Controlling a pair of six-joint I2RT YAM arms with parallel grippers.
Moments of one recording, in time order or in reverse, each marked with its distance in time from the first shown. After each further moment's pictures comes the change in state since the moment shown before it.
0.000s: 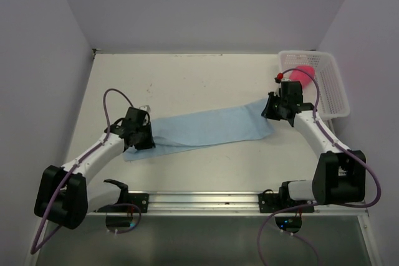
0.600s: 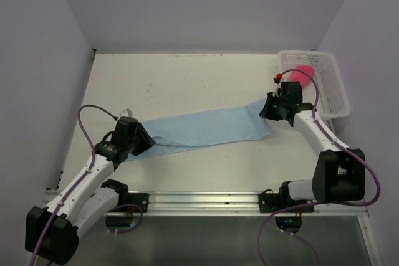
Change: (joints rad) left arm -0.012 -0.347 -0.105 -0.026 -0.086 -0.340; right arm 0.000 0.003 -0.007 0.010 -0.039 0.015
